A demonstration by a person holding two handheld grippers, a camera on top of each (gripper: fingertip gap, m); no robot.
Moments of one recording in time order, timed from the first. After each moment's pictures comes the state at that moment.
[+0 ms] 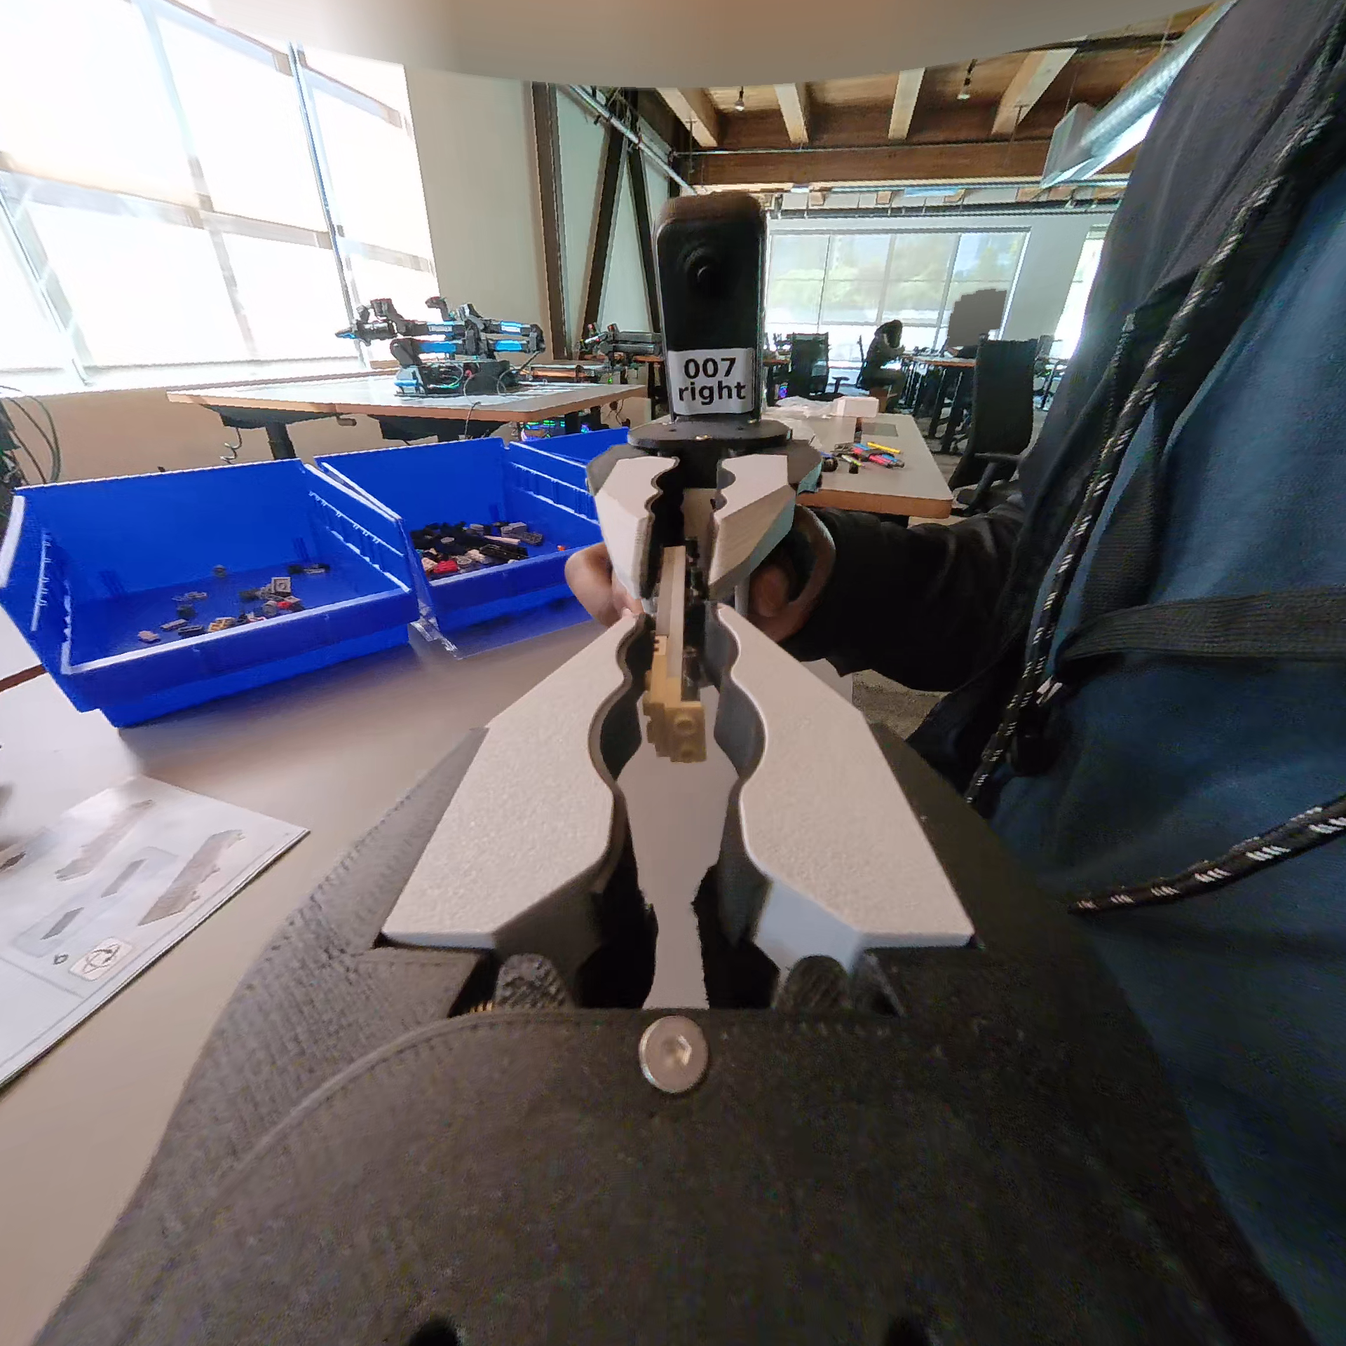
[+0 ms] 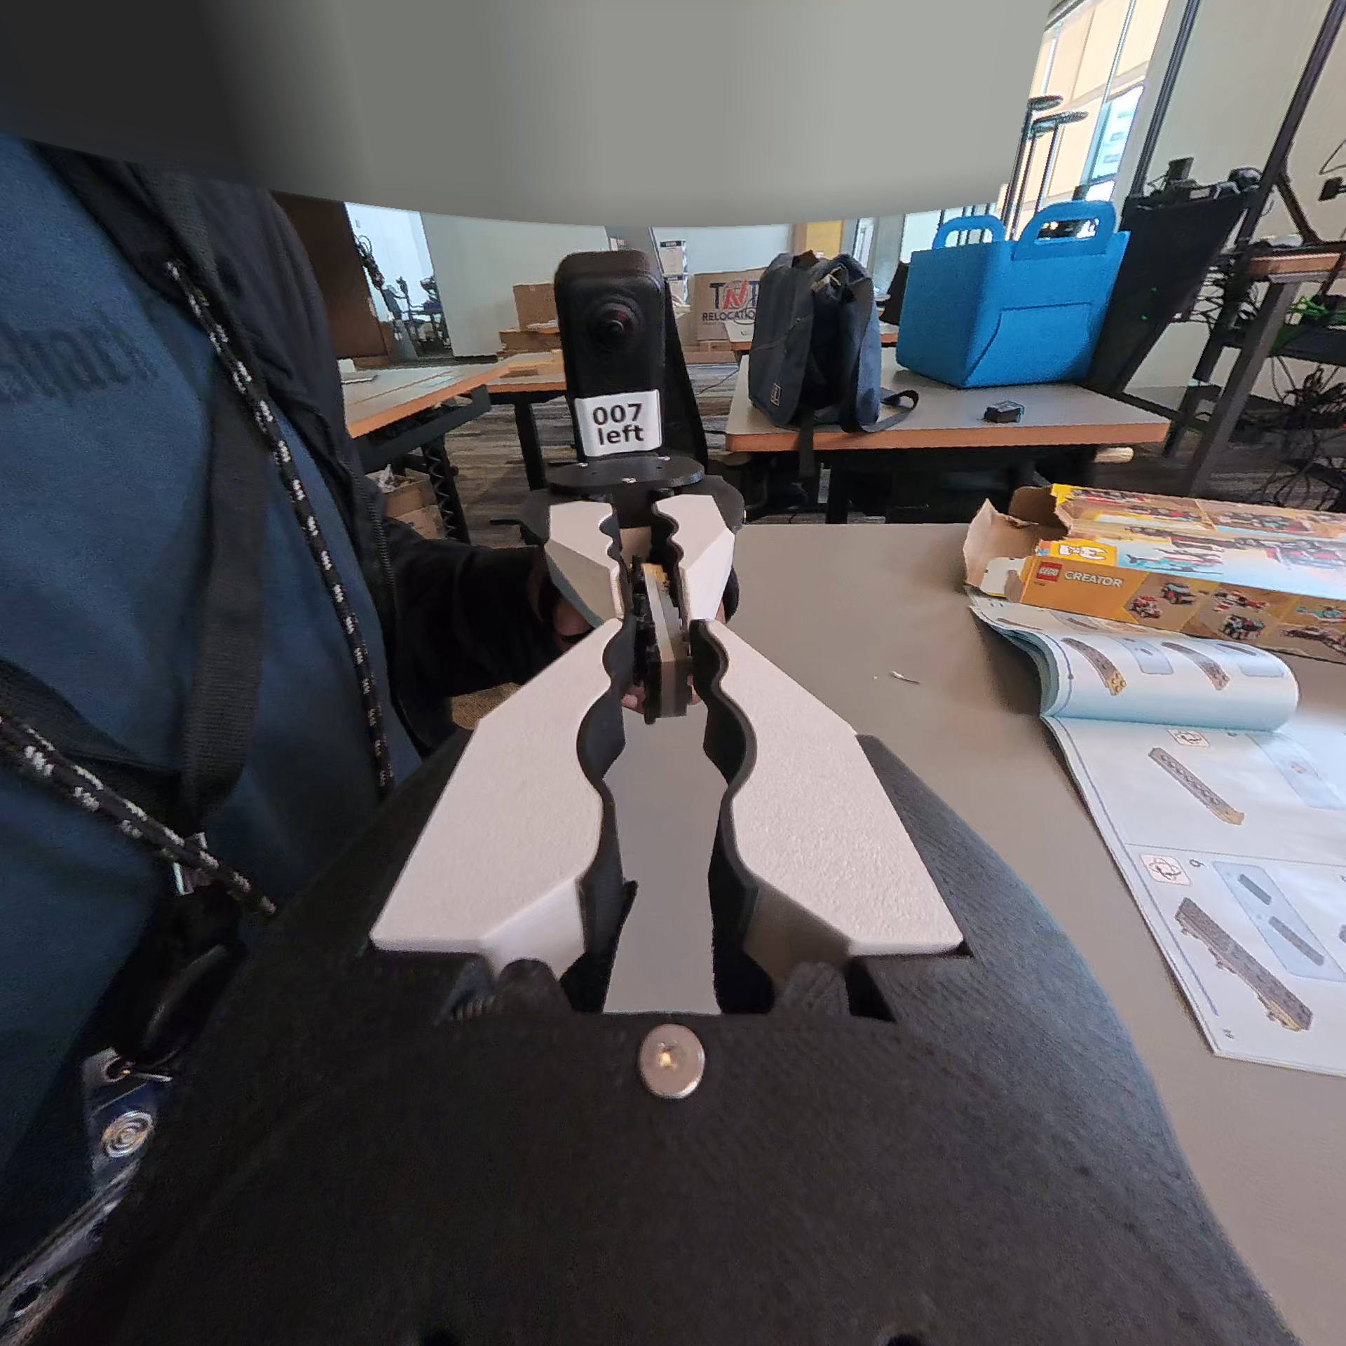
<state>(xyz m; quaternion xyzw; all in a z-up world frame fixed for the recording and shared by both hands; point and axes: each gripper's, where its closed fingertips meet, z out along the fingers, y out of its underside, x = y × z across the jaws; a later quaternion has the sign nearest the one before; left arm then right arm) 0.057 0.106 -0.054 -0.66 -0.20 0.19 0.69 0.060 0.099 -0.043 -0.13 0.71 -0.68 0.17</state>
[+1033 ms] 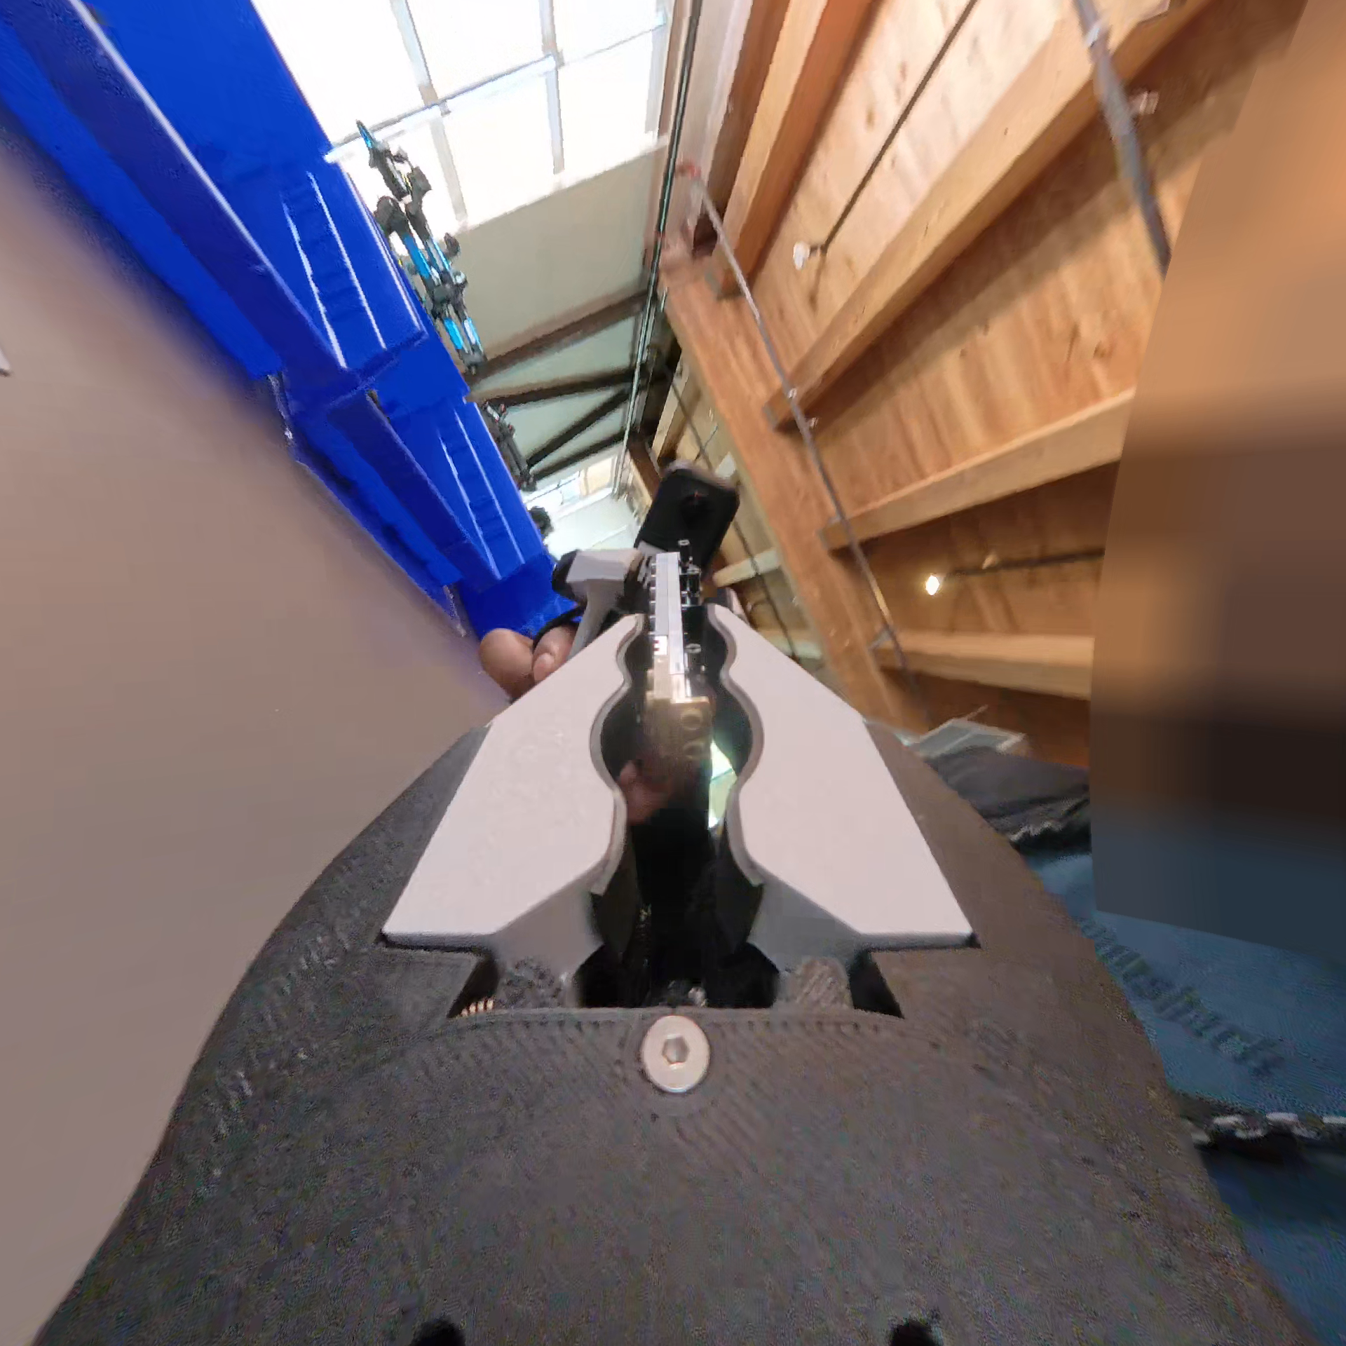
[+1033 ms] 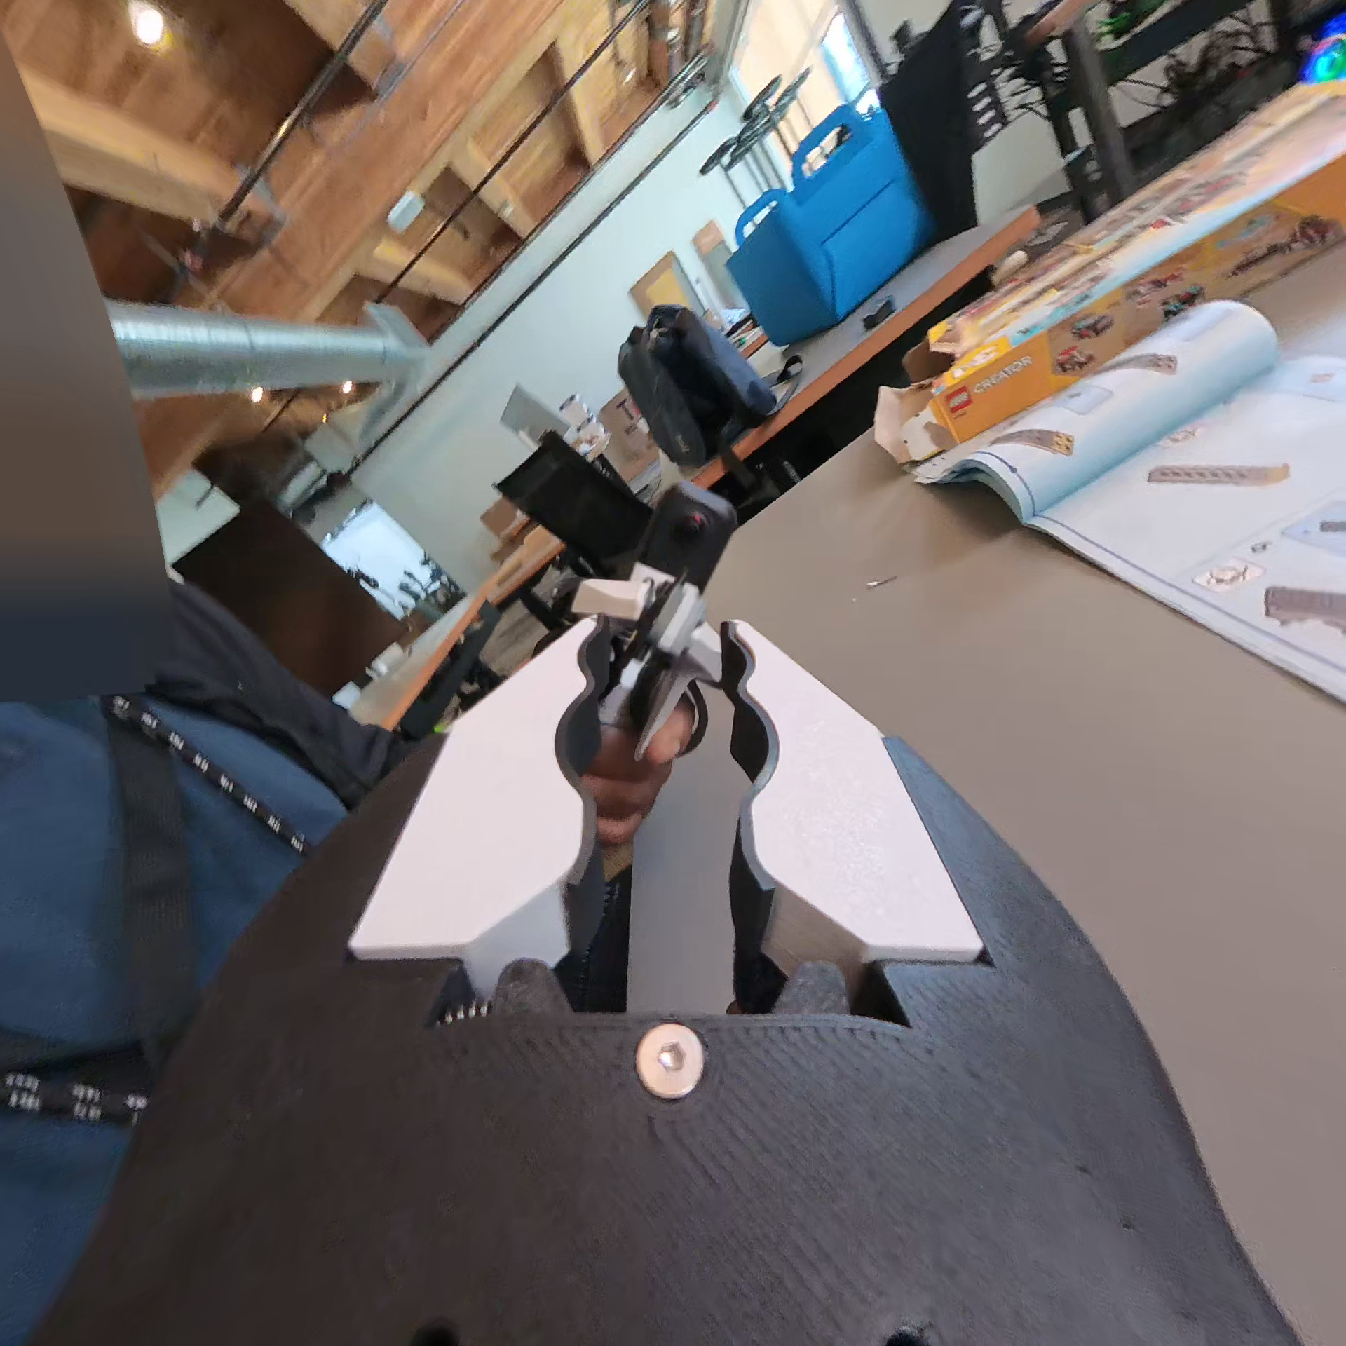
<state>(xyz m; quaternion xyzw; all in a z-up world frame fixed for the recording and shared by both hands) 0.011 0.072 -0.081 -0.34 -0.47 -0.20 0.79 0.004 0.079 -0.073 0.15 0.67 -0.65 0.31</state>
